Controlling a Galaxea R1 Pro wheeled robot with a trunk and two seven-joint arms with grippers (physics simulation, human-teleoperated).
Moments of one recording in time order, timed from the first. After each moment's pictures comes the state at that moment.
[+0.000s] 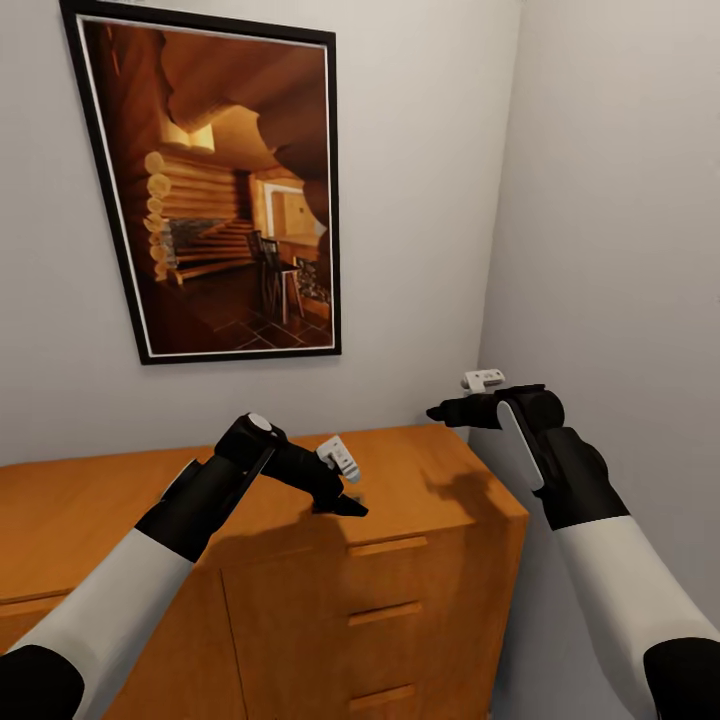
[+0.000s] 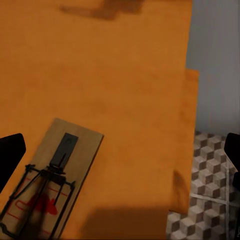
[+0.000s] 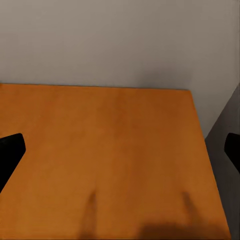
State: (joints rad) left arm -0.88 0.06 -0.46 -1.19 -0.32 0.84 -1.17; right arm -0.91 -0.09 0.17 -1.24 -0.17 1.04 0.13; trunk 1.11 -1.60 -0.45
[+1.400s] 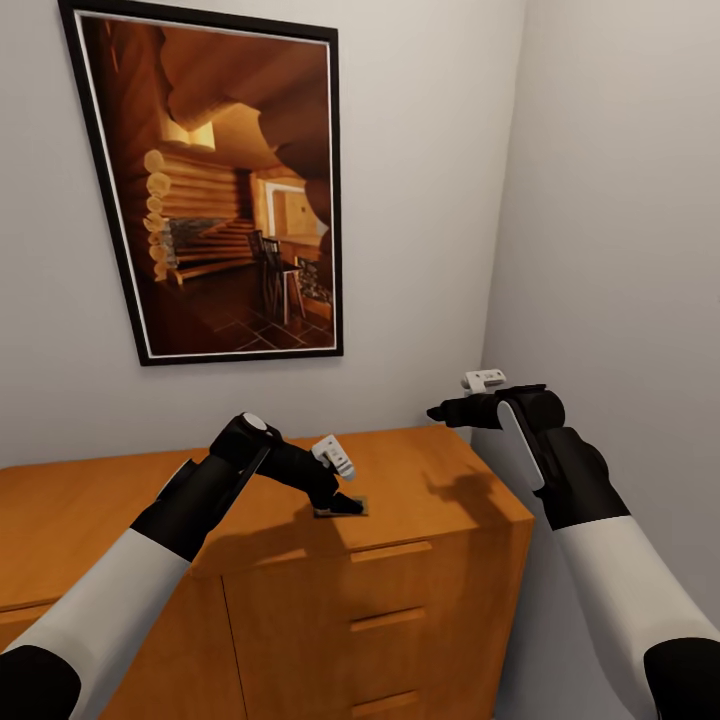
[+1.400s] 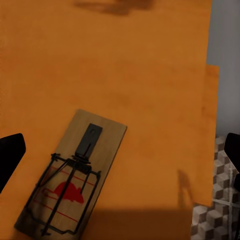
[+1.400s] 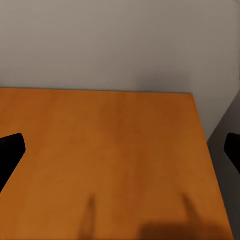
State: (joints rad) left arm -0.88 0.07 -0.45 -1.18 -0.31 0.84 -1.16; right arm -0.91 -0.09 0.17 -1.24 -0.16 1.04 0.13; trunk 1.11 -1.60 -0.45
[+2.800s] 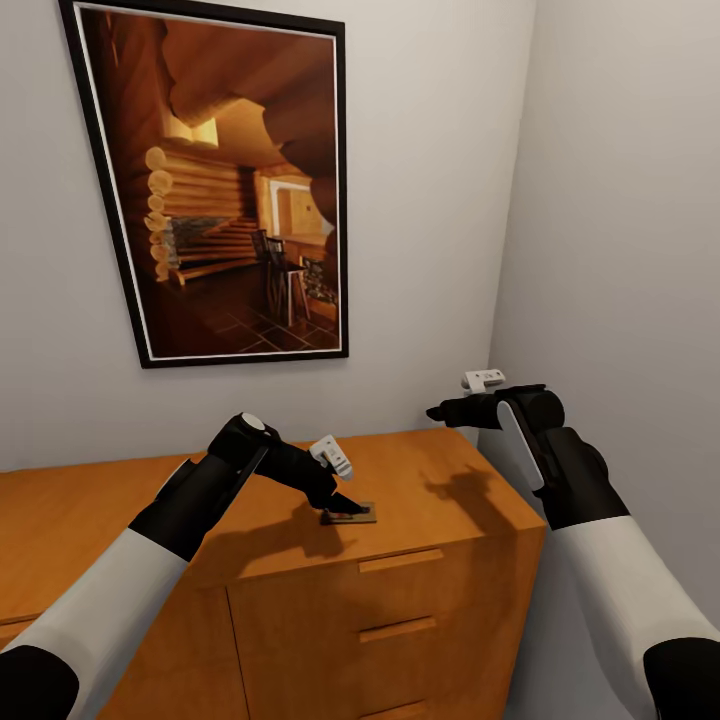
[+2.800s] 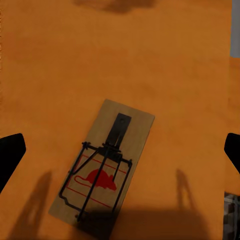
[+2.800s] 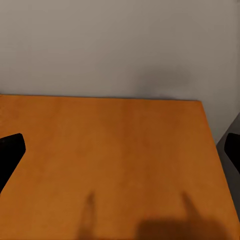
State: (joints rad) left arm -0.88 0.08 -0.44 -1.18 -0.31 0.84 -1.16; right arm -0.91 -0.09 0.17 -1.24 -0.17 1.04 0.13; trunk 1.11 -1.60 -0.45
